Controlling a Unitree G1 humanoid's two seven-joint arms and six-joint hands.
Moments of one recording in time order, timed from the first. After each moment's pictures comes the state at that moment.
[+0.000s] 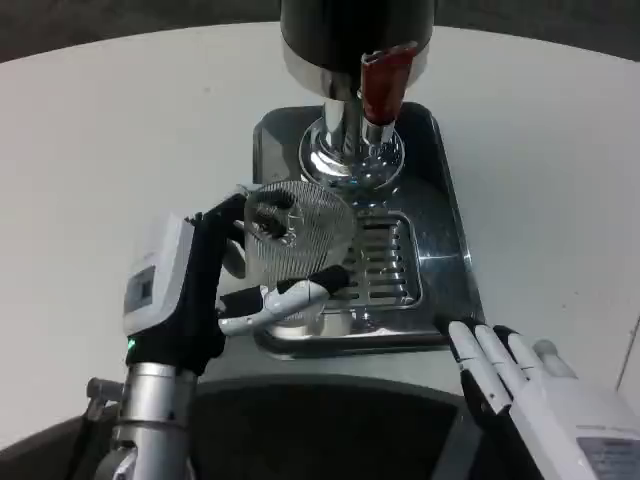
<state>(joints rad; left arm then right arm) -0.41 0.23 -0.06 0.46 0.60 -0.51 0.46 0.60 -0.01 0.32 -0.99 -1.33 0.03 0.36</state>
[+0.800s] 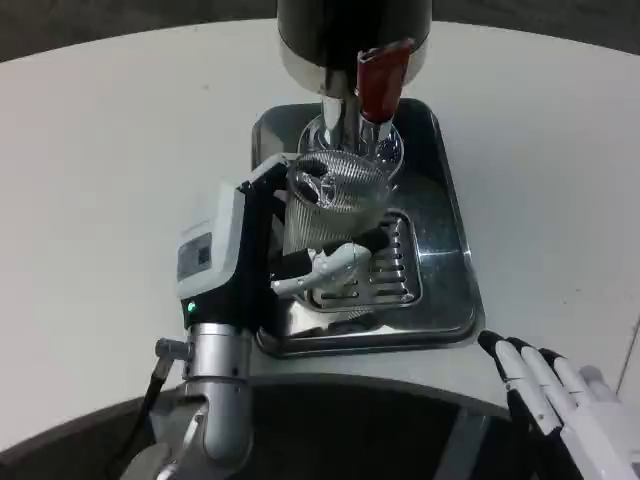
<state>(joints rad) -0.69 0.18 -0.22 0.84 0.65 -0.47 0.74 0.71 -0.01 0.20 -1.03 -1.21 -0.02 0.34</state>
